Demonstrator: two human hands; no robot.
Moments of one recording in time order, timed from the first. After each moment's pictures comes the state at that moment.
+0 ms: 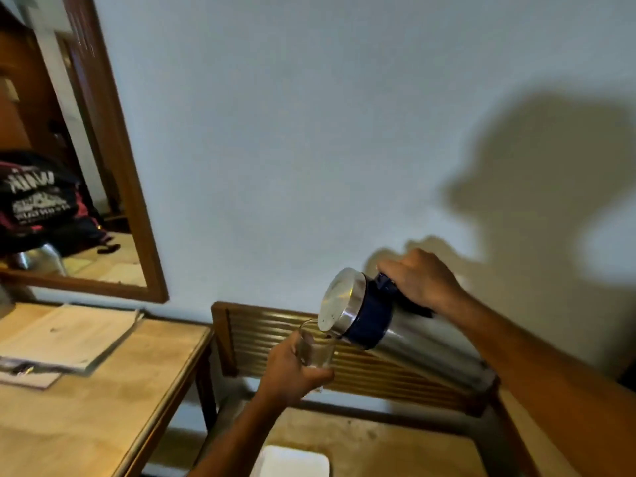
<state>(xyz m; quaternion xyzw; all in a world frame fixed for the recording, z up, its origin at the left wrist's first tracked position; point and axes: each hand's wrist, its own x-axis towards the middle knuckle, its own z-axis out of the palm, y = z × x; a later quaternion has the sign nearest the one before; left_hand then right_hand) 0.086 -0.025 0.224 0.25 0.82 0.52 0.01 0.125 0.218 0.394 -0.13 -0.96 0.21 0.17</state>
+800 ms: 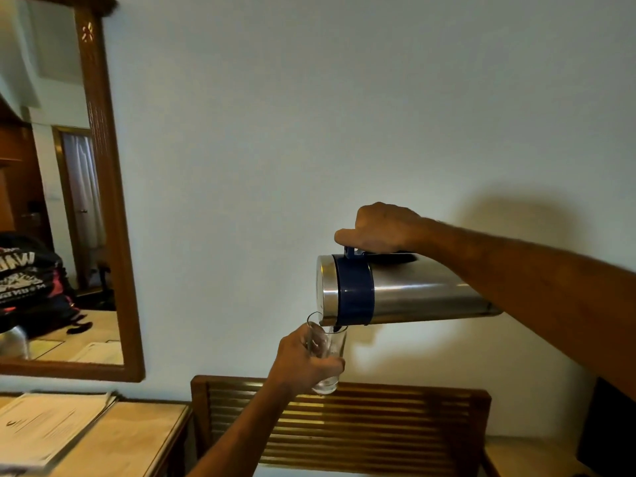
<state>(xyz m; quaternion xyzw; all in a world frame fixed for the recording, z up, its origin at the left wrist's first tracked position) 0.088 0.015 0.352 0.34 0.77 0.54 -0.02 0.141 0.188 0.589 -0.03 -0.98 -0.01 0.20</state>
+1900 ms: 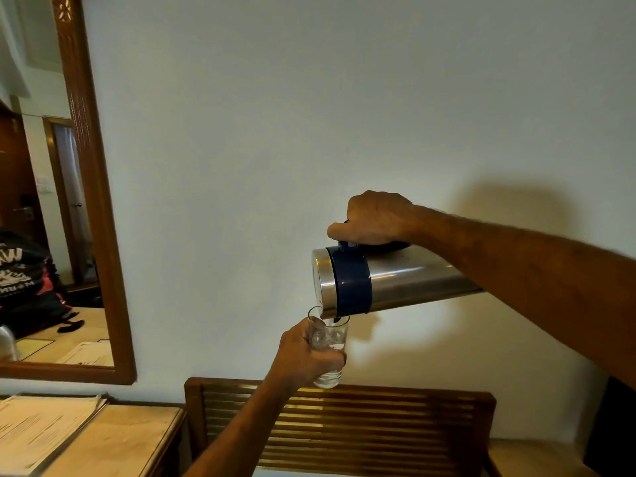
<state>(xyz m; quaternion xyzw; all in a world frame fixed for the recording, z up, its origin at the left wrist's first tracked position) 0.063 0.031 0.359 0.33 0.76 0.56 0.02 0.107 0.192 0.598 0.00 -0.98 -0.06 0.21</state>
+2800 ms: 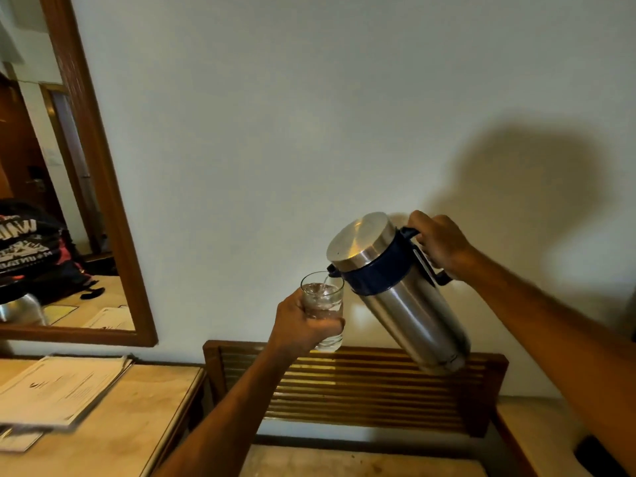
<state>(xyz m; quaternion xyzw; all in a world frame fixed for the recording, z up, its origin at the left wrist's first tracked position) 0.055 0.007 0.355 0.31 0.74 0.60 0.01 0.132 0.255 0.486 -0.15 -0.83 0.44 0.29</state>
